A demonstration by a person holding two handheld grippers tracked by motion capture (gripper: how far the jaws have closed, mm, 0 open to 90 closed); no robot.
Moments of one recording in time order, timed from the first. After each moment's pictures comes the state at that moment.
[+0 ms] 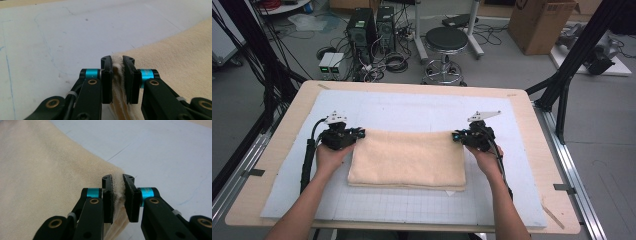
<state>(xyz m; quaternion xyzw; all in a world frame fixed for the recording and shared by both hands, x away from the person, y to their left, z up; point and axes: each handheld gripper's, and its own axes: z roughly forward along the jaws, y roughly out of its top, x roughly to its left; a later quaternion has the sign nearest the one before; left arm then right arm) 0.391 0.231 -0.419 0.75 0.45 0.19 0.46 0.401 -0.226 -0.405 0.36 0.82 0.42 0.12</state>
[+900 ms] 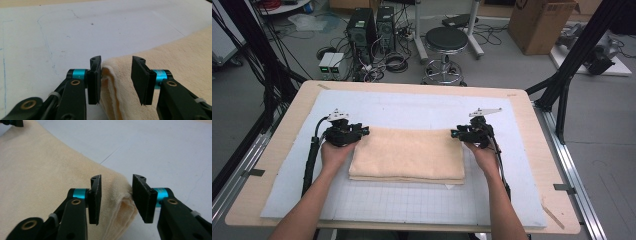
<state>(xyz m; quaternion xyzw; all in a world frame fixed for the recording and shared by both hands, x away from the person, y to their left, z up) 0.398 0.228 -0.425 0.74 0.46 0.19 0.46 0.417 -0.231 -0.413 0.40 0.80 0.44 0.10</state>
